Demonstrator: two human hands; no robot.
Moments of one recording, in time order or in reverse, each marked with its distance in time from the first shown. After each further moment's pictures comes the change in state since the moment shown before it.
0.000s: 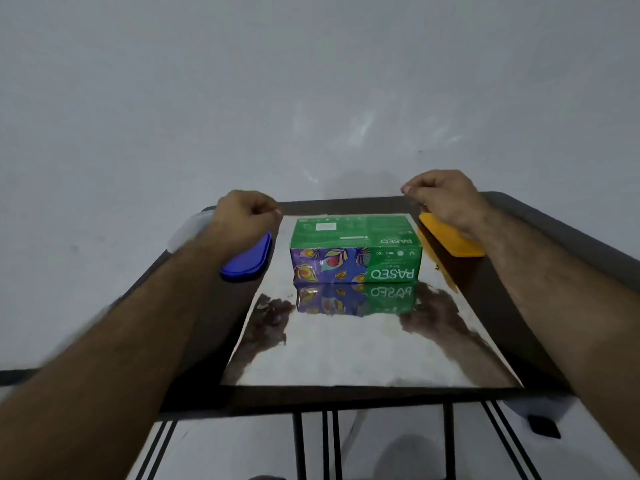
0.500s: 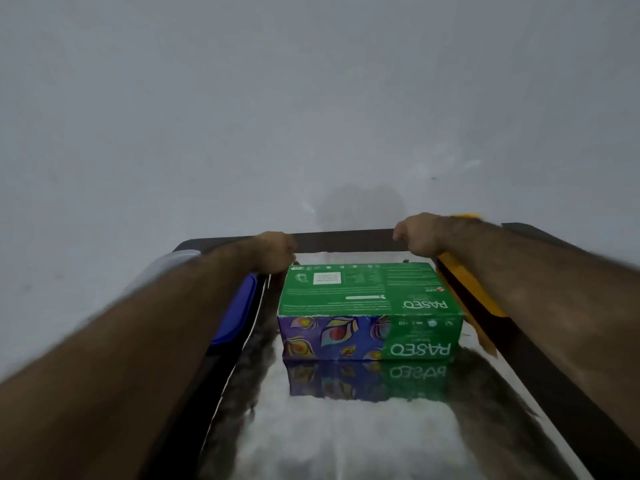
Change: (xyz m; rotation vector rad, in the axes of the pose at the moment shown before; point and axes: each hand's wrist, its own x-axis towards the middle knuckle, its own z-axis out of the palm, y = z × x) left_hand 0.152 -0.058 0.093 0.627 -0.567 0.041; right_hand 0.137 0.040 0.056 -1.046 -0.507 0.062
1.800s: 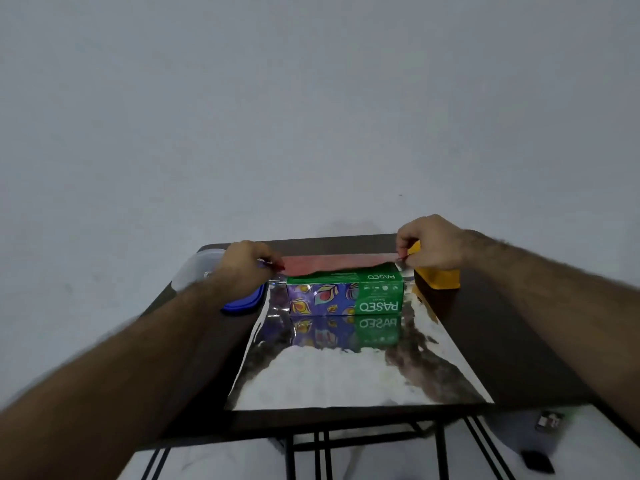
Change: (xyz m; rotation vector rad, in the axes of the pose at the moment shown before) left_hand -0.185 0.022 -0.015 -0.392 0.476 0.094; right_hand -0.206 0.008 -0.031 0.251 0.292 -0.262
